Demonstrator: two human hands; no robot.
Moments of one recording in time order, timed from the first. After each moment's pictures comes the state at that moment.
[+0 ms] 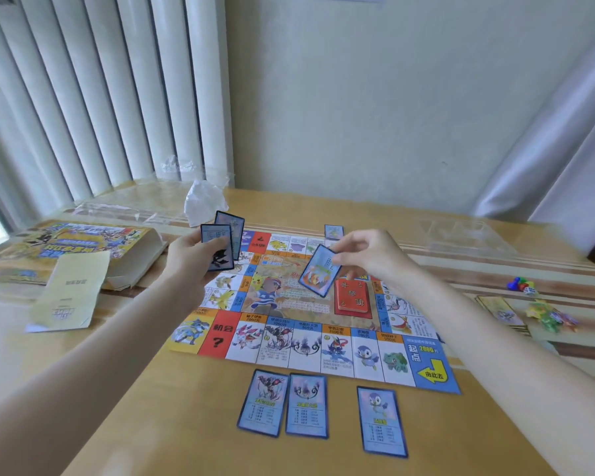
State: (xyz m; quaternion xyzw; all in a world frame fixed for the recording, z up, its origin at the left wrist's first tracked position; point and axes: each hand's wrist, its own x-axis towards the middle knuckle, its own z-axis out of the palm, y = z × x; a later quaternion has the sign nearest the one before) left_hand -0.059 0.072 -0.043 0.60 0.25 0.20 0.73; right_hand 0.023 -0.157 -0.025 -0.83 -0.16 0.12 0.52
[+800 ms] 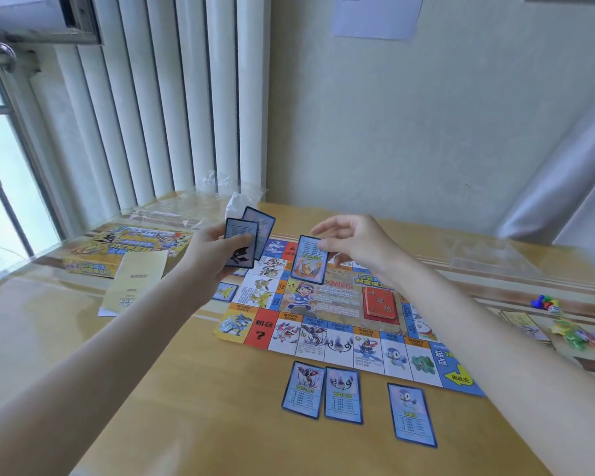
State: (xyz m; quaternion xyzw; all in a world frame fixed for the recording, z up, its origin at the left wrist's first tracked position) left_hand -0.111 0.092 -0.014 0.63 0.17 0.19 0.73; right_hand -0.023 -0.098 0.012 -0.80 -0.28 0.10 0.52
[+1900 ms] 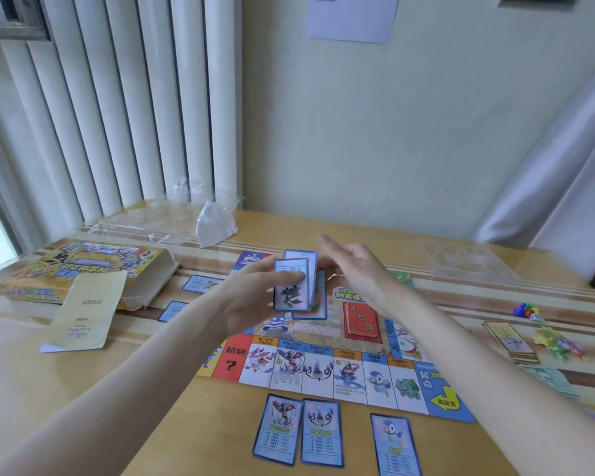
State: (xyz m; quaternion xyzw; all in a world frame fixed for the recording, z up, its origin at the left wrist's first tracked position) left_hand -0.067 0.040 -0.028 0.57 0.05 -0.08 0.81; right_hand 0.004 -0.118 -0.012 -0.78 -0.27 0.14 0.55
